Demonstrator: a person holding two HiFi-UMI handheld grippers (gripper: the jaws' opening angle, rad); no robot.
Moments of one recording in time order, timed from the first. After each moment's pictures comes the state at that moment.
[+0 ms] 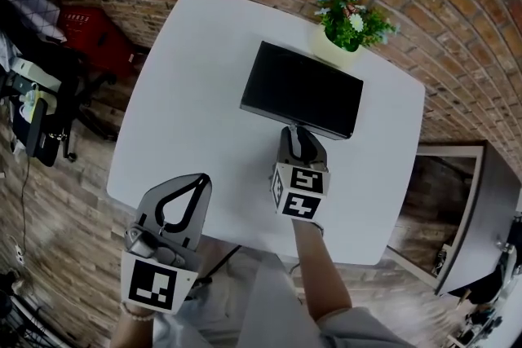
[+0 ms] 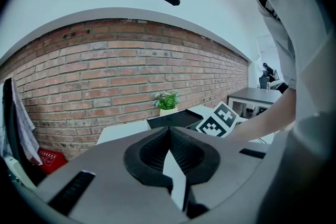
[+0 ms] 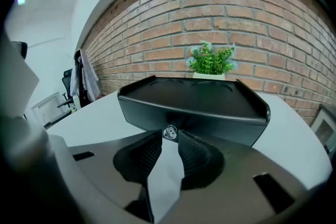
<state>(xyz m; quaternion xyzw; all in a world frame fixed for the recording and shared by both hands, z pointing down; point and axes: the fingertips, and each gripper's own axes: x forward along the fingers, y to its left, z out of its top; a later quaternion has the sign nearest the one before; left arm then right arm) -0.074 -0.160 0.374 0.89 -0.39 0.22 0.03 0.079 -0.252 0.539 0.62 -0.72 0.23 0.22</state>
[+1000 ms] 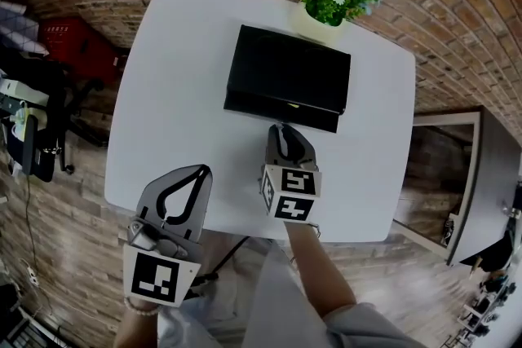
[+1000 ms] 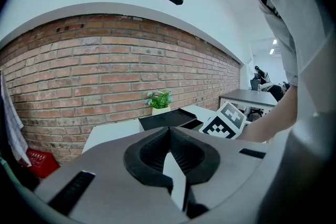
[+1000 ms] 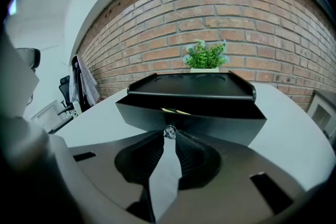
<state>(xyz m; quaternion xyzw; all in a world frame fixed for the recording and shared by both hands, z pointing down) -0.064 -0.156 0.387 0.91 -0.35 0.21 0.04 0.068 -0.215 0.541 0.63 -0.70 0.26 0.20</state>
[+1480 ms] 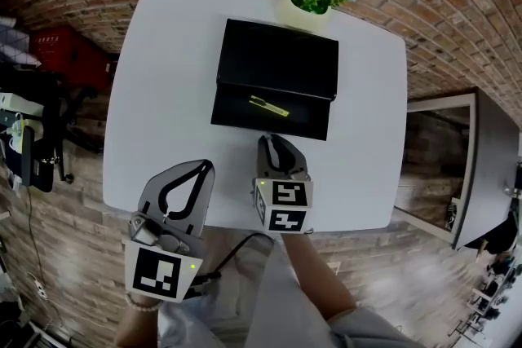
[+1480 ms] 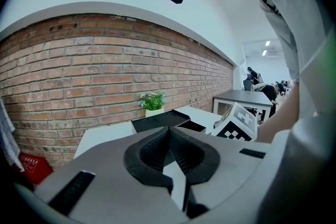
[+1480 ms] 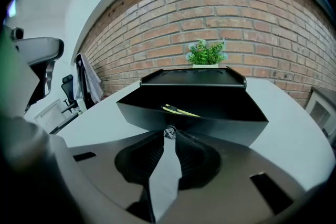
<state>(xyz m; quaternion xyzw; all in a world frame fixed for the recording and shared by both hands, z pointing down) -0.049 -0.148 0.387 0.93 -0.31 0.20 0.02 0.056 -0.173 0.542 0.62 -0.70 0.28 0.21</state>
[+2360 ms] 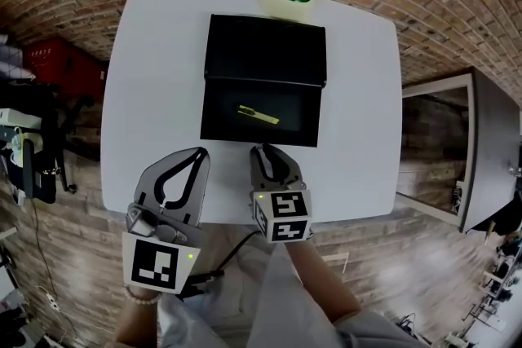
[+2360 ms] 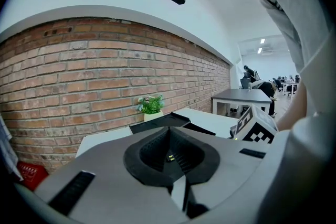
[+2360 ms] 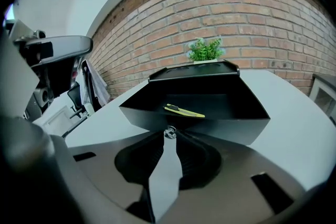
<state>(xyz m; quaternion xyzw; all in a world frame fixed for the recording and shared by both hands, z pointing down) -0.039 -0.152 0.386 0.93 -0.30 0.20 -0.01 0.046 -0.134 0.546 0.60 -0.72 0.30 0.18</state>
